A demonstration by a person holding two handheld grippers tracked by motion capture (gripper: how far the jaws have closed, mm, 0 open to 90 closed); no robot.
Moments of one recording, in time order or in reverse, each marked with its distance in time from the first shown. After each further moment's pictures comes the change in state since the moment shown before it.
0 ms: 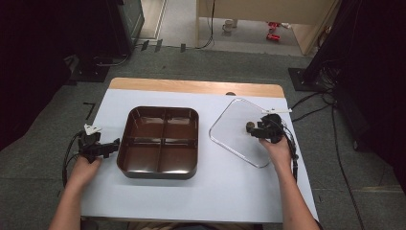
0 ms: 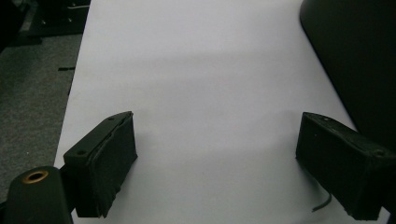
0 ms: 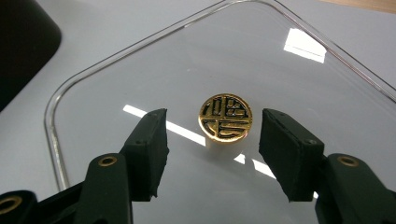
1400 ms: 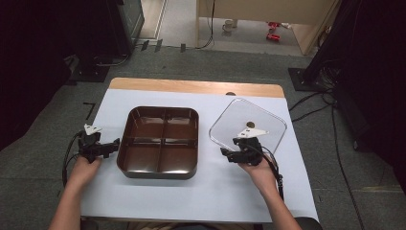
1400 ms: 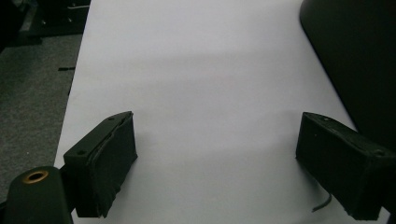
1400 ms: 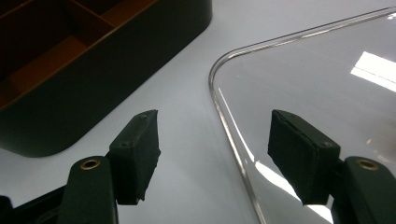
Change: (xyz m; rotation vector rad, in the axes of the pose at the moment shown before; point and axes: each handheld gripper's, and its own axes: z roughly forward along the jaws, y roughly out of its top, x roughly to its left) left arm 0.000 0.000 0.000 0.001 0.000 0.000; right arm 0.099 -0.037 -0.011 -0.028 0.179 -0.193
